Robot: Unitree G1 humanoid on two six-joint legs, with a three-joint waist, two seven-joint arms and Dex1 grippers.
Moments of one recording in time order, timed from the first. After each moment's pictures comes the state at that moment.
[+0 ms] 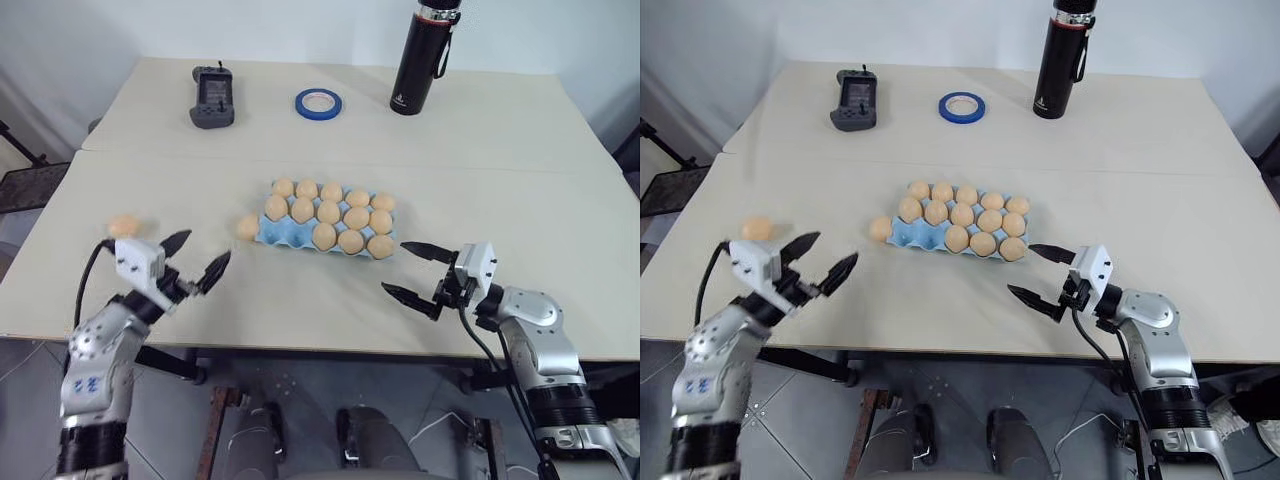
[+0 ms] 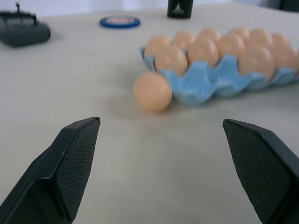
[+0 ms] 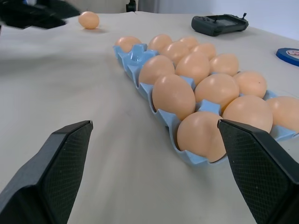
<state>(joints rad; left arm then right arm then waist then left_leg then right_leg) -0.14 0.45 0.28 -0.08 -0.39 0.14 -0.53 -0.27 -0.50 -0.05 0.13 0.38 -0.10 1.07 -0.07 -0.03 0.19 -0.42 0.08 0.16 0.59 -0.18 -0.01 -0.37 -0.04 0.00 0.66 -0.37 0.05</state>
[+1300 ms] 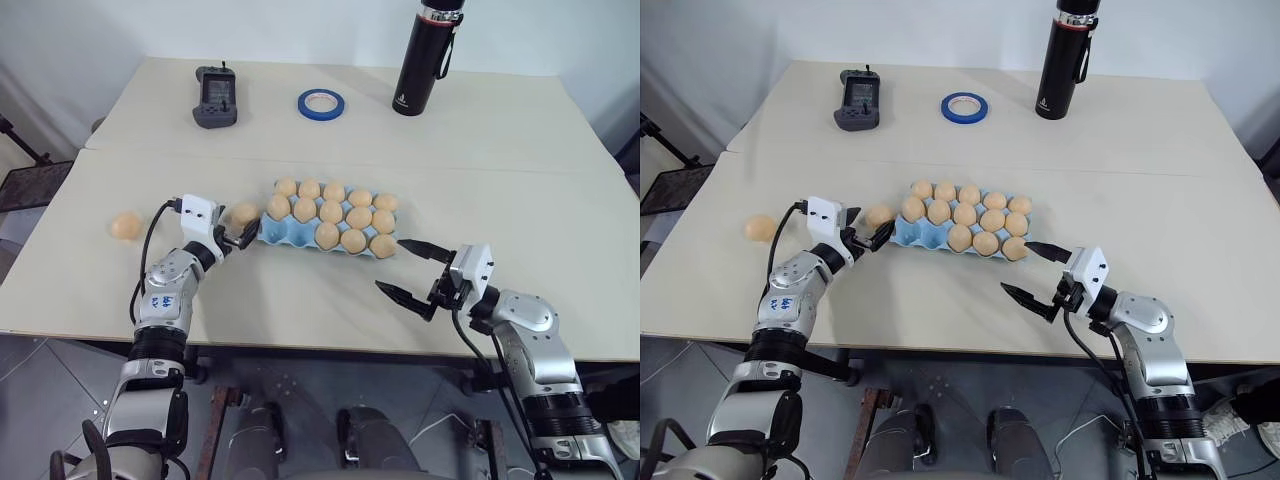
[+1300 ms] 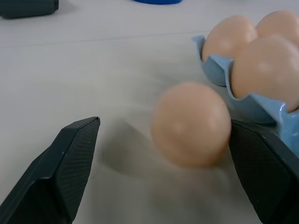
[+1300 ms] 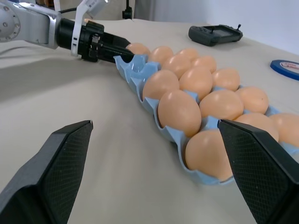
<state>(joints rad) -0.61 0.35 0.15 0.57 -0.18 0.06 -0.41 -0.23 -0.47 -0.04 0.03 0.37 -0.08 1.00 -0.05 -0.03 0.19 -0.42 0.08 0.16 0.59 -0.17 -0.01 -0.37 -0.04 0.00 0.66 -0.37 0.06</state>
